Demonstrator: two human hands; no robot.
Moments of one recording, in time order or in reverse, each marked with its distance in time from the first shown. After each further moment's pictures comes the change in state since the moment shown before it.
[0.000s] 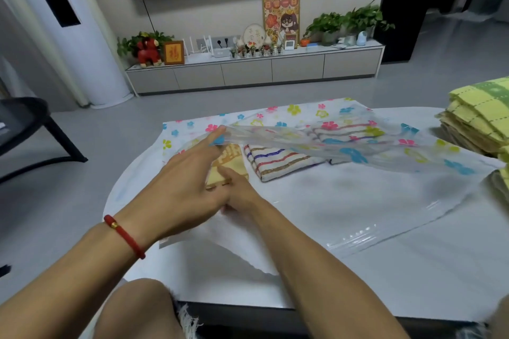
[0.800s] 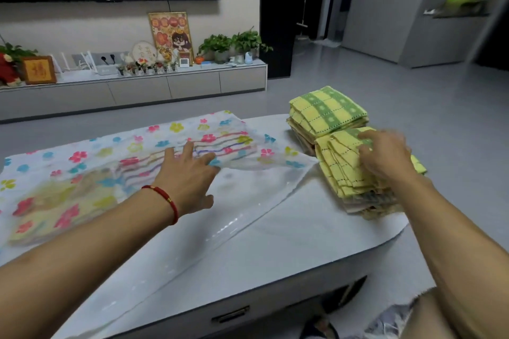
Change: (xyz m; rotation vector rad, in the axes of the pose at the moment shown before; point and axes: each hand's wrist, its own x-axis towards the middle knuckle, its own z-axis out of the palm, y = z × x) left_hand 0.104 0.163 0.119 0.688 -0.185 0.385; right_hand -0.307 0.003 -0.435 -1.063 1.112 0.282
